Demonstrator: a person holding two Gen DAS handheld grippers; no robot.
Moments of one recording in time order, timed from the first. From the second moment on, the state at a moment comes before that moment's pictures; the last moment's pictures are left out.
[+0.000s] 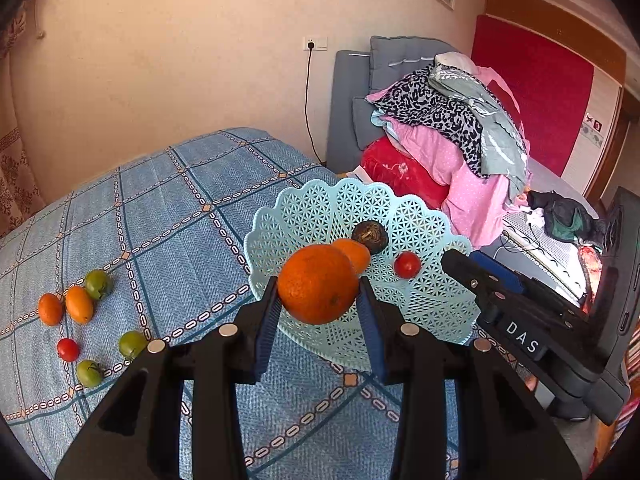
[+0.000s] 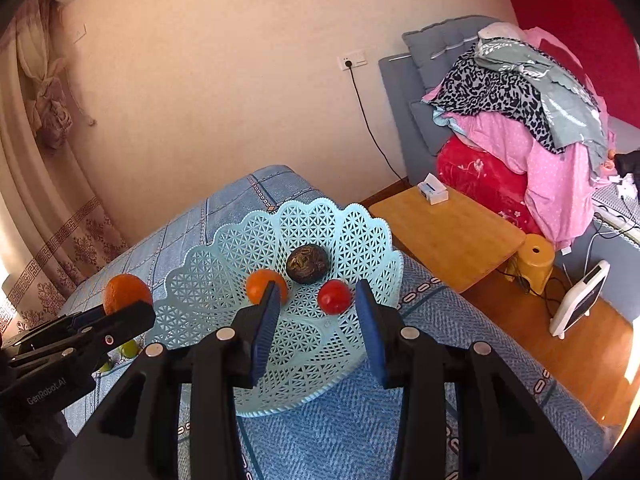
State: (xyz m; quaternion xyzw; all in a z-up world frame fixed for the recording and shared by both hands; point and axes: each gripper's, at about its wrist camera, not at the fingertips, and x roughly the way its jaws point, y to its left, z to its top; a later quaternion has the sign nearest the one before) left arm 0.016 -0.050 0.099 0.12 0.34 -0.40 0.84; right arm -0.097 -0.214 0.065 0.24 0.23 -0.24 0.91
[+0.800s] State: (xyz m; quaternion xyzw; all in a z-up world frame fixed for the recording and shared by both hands) left arm 0.031 -0.032 0.095 0.10 0.34 -0.37 0.86; right arm -0.096 -0.201 0.072 0.22 0.22 -0.25 0.92
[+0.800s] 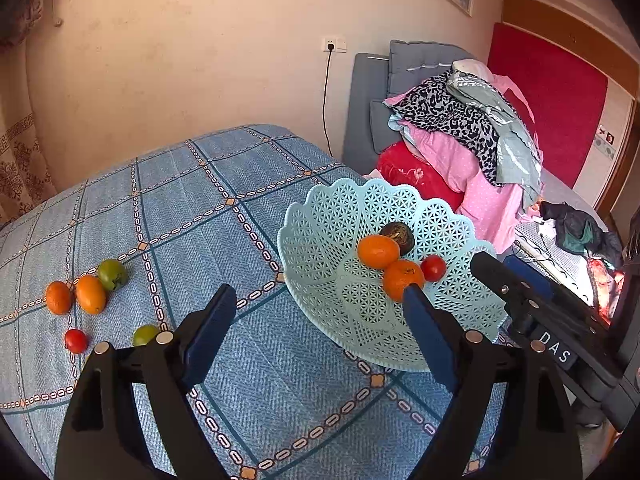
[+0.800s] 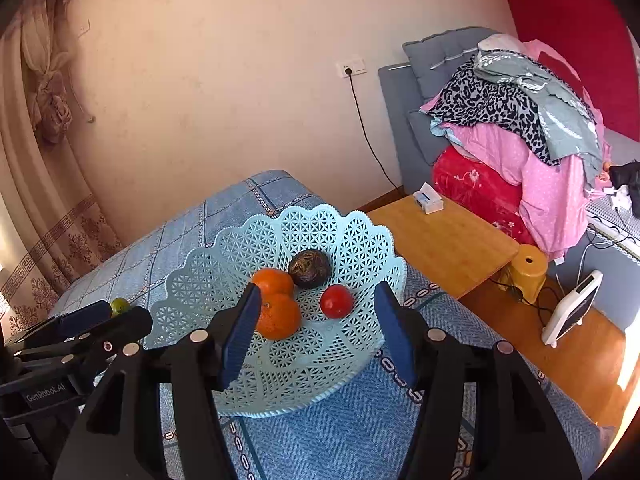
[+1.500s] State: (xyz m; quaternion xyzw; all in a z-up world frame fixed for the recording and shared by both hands) left arm 0.071 0.070 0.118 0.04 0.31 -0.26 0.91; right arm -0.077 -0.144 0.086 0.16 0.19 -0.21 0.95
